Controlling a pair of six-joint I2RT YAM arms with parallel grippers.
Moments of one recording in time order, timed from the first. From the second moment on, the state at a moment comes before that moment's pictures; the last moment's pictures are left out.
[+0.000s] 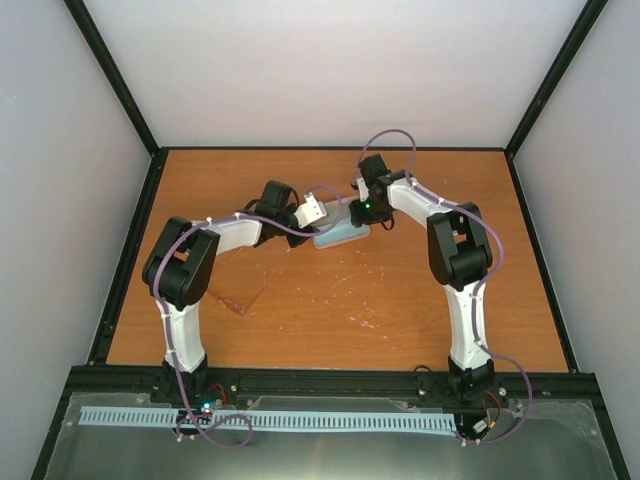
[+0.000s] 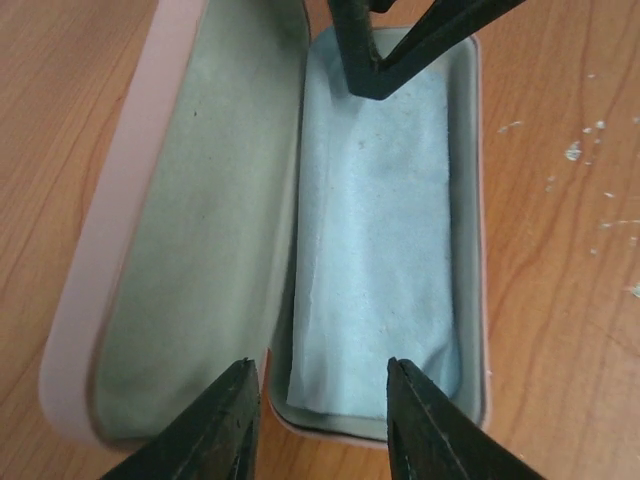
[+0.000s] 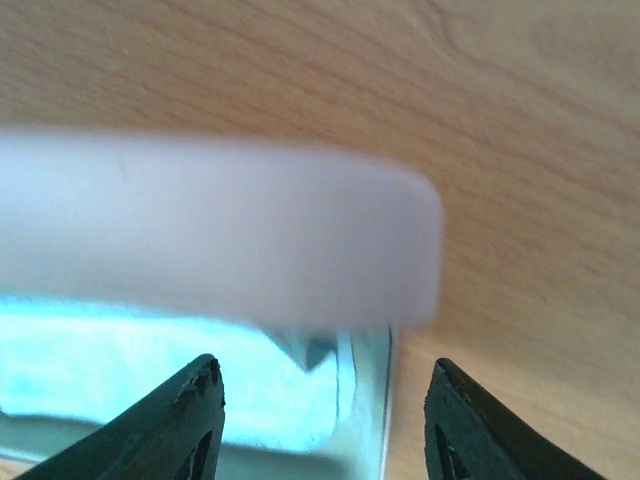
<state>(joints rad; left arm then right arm) -0.43 1.97 1.19 -0.04 0.39 0.62 0.39 2.21 1.73 -0.72 -0.14 0.08</state>
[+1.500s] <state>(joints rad) 0.40 1.23 0.73 -0.64 0.42 1.11 1.07 2.27 2.16 -1.07 -0.23 -0.03</state>
